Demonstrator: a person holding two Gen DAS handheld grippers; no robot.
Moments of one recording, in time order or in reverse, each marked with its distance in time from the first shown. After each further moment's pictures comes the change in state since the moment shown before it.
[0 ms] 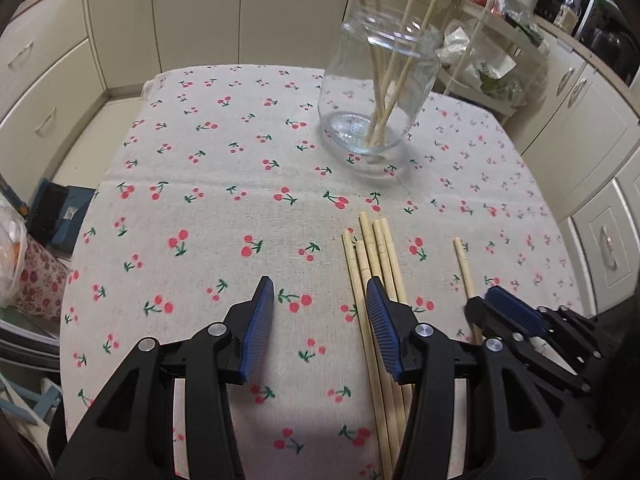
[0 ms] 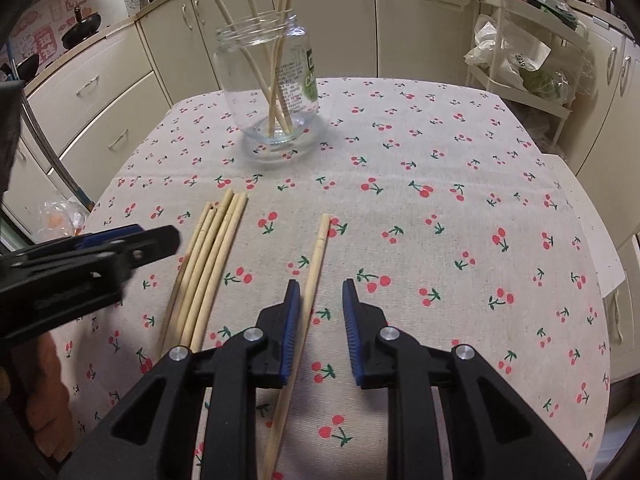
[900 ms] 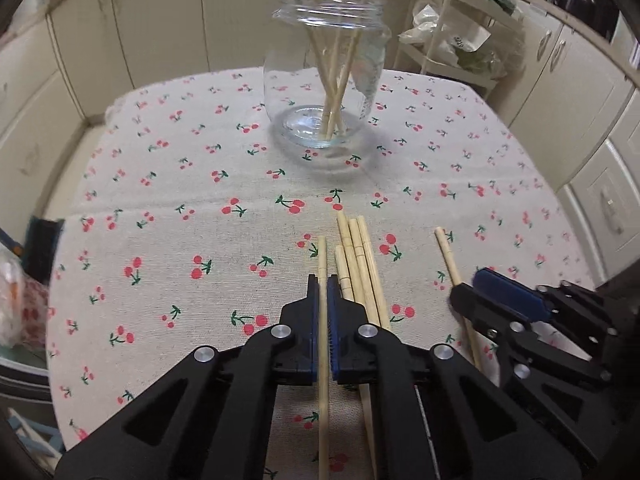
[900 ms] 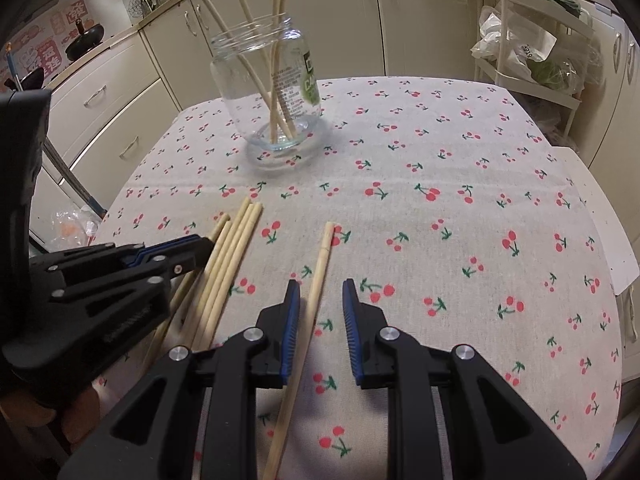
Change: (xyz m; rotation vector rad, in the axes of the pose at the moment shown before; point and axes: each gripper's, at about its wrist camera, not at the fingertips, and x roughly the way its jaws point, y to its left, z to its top) left arm 0.014 -0.024 0.005 0.122 0.018 -0.036; right arm 0.006 -0.004 0.008 0.018 0.003 0.045
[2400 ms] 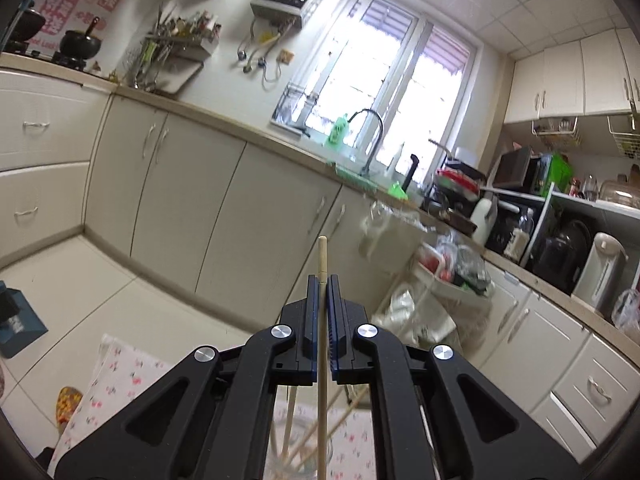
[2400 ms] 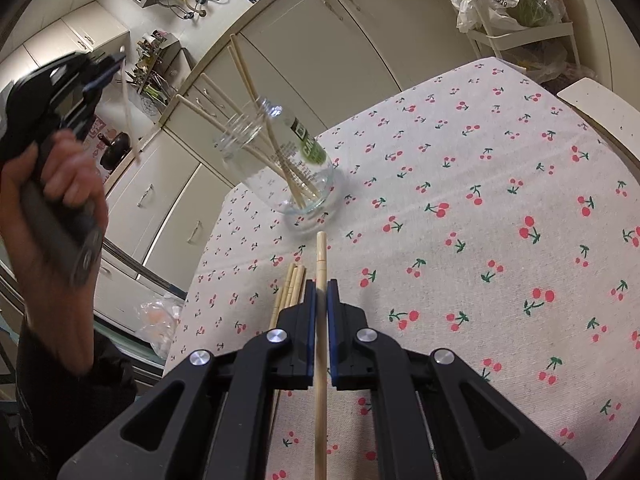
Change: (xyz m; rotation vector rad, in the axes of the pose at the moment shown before) left arm -0.146 0.028 0.159 -0.306 -0.878 -0.125; right arm -0.018 -0.045 0.000 0.319 -0.143 0.337
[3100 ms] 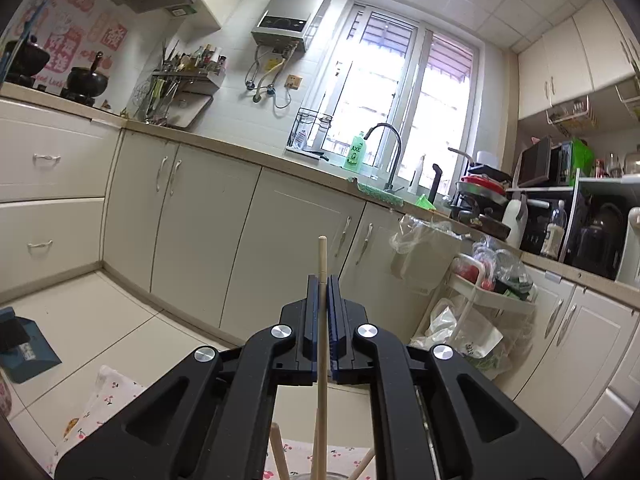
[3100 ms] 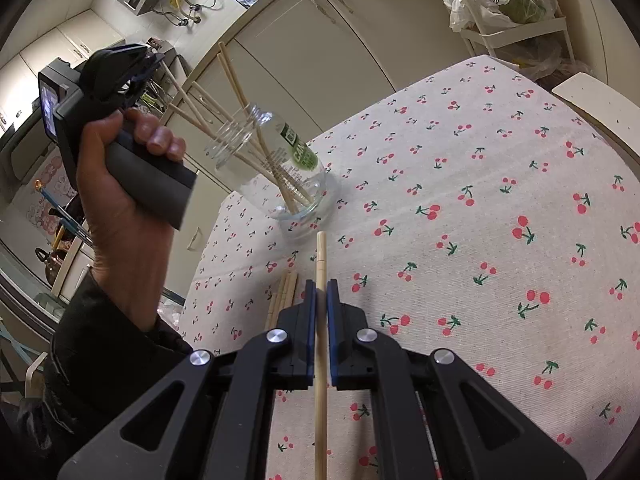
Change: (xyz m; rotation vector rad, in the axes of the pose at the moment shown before) left arm 0.056 -0.002 -0.038 0.104 -0.111 0.105; right arm 0.000 -0.007 0.001 0.025 -0.009 0.003
